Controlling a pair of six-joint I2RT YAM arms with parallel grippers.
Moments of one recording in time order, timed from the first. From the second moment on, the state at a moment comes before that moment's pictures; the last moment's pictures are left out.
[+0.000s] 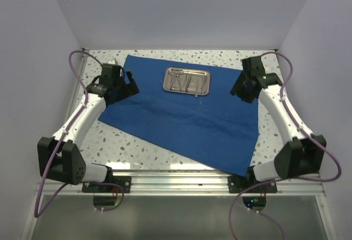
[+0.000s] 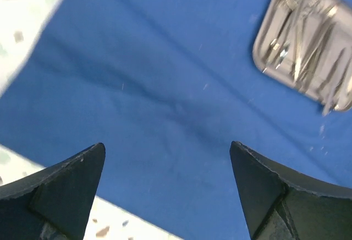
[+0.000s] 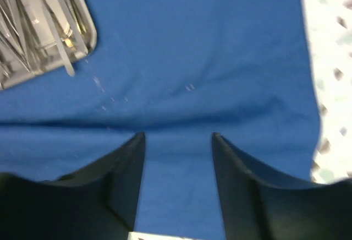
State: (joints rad) left arm -0.20 1.39 1.19 -0.61 -0.10 -0.55; right arm 0.20 1.36 1.29 -0.93 0.24 0.67
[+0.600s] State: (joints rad) left arm -0.20 1.08 0.81 -0.76 -0.18 -0.86; right arm 0.11 2.10 1.95 -0.83 0.01 0.63
